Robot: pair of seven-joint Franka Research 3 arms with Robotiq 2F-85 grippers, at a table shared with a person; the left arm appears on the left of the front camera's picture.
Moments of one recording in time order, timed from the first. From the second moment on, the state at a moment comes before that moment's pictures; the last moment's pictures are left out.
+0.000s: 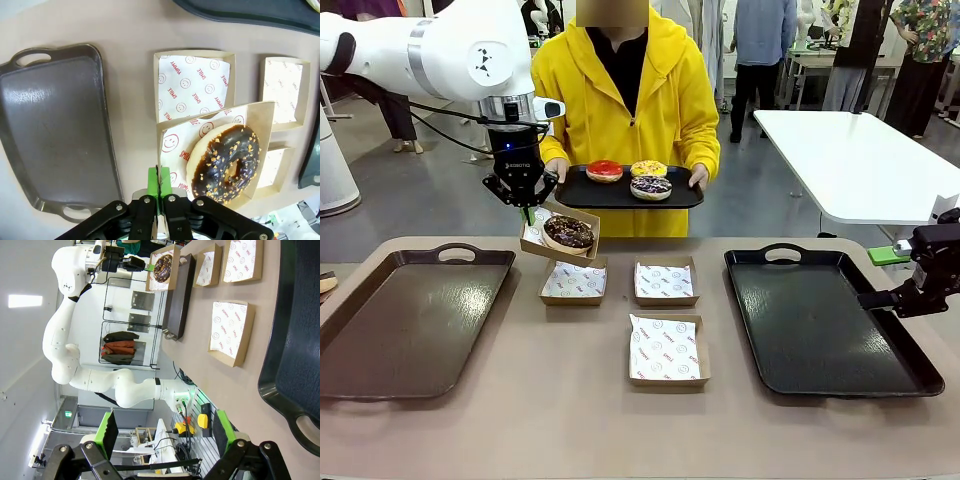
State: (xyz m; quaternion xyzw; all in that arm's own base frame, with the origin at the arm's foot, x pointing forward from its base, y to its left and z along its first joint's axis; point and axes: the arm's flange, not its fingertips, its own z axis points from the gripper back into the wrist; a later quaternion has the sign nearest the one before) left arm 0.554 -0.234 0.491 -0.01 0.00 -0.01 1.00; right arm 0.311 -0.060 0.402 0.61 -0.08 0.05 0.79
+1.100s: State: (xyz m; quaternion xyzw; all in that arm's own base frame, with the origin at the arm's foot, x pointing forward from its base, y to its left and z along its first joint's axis) left arm 0.448 -0.119 0.512 0.02 0.01 -0.01 1.00; right arm 0.369 0.112 0.474 0.35 -0.04 0.08 0.93
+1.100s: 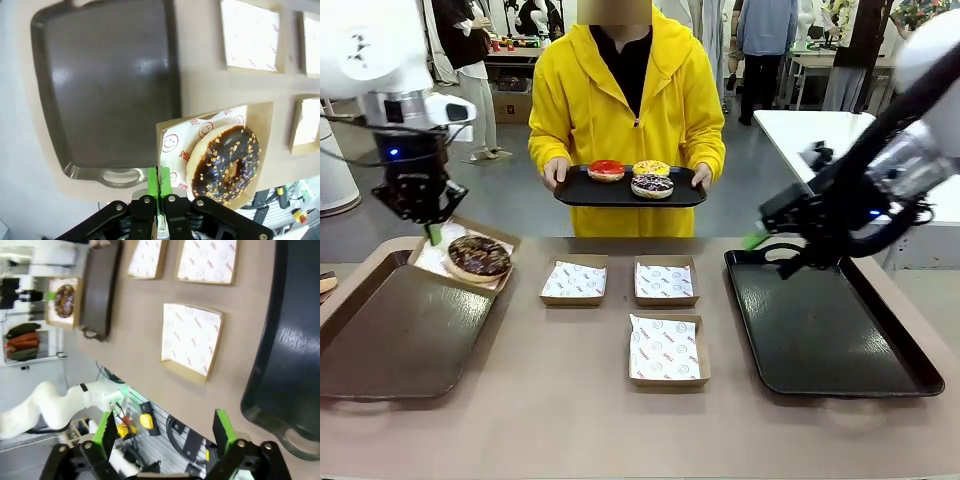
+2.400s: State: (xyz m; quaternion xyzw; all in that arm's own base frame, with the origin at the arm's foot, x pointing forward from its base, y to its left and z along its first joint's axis) left arm 0.413 -0.063 0.470 0.02 0.00 0.02 1.00; right arm 0.411 0.181 0.424 0.25 -0.03 0.07 0.97
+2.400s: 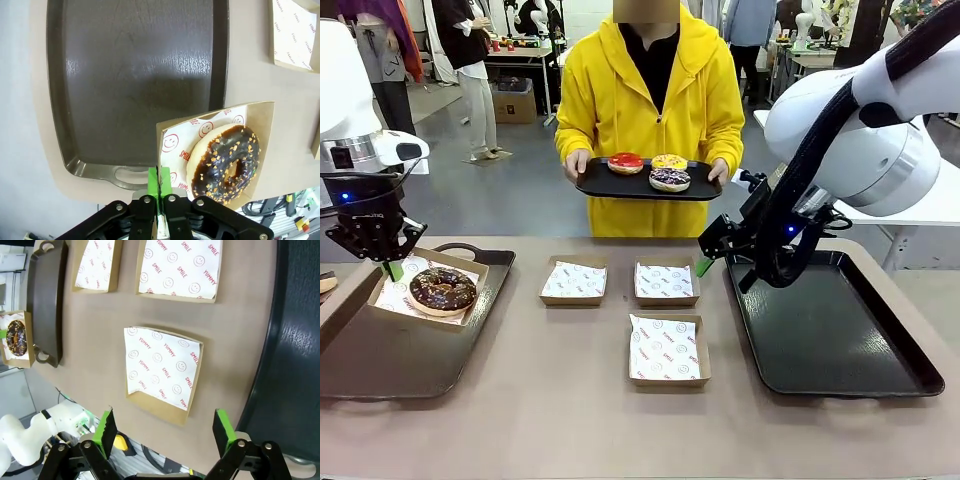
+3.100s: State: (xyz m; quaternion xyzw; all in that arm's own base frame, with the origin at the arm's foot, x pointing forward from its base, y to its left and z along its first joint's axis) left arm 0.399 -0.066 0.445 0.02 0.00 -0.02 1.00; right arm 0.382 0.245 0.412 0.13 -0.03 0.09 0.99
